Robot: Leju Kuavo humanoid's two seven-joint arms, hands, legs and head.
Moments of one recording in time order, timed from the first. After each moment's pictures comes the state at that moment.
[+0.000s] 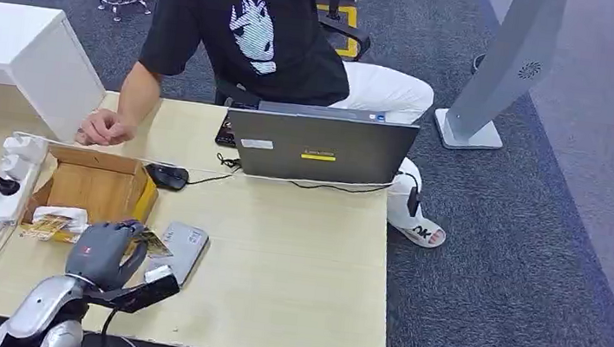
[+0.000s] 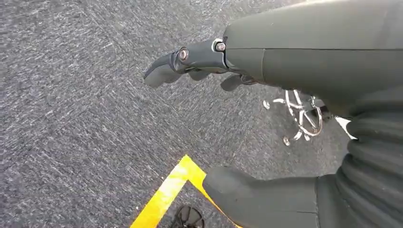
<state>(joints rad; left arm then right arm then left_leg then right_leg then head) 0.01 0.16 -0.16 -1.50 -1.19 0.10 -0.11 -0.06 0.07 -1.10 -0.28 0.56 -0.44 -0.10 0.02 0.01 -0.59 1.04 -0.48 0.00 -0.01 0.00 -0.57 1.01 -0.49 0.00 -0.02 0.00</state>
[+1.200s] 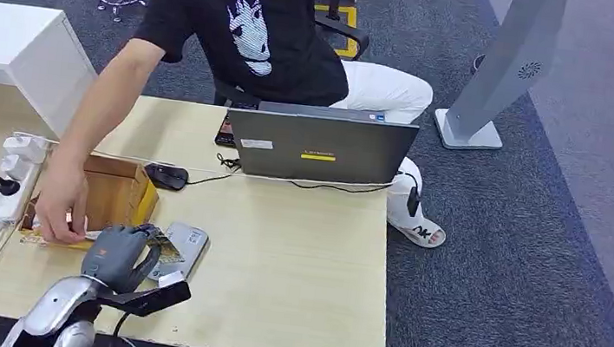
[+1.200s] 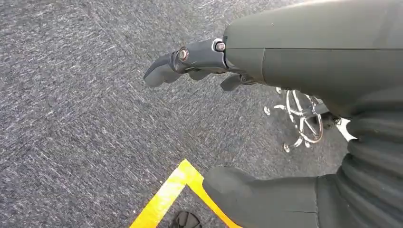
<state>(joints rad) -0.01 0.17 -0.22 -1.44 -1.21 0.10 -0.07 -0.06 0.08 -1.13 -0.28 0.62 -0.44 -0.10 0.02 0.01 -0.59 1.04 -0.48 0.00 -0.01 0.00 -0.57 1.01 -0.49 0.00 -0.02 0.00</state>
